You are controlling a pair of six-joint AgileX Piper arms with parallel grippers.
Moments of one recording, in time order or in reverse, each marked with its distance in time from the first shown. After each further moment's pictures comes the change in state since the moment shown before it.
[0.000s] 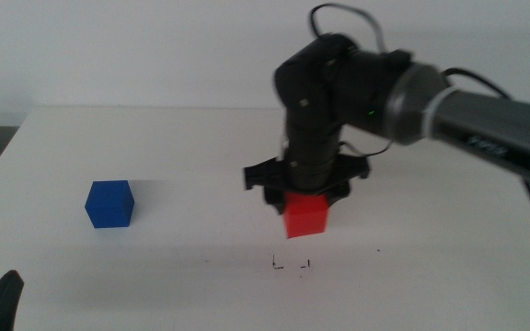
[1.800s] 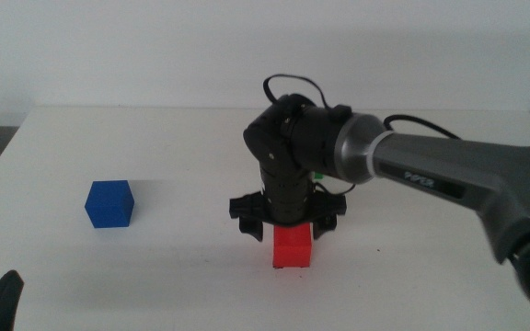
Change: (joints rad) left arm 0.000 0.000 0.000 0.000 0.000 0.000; right arm 0.042 0.134 0.009 -0.034 -0.092 0.184
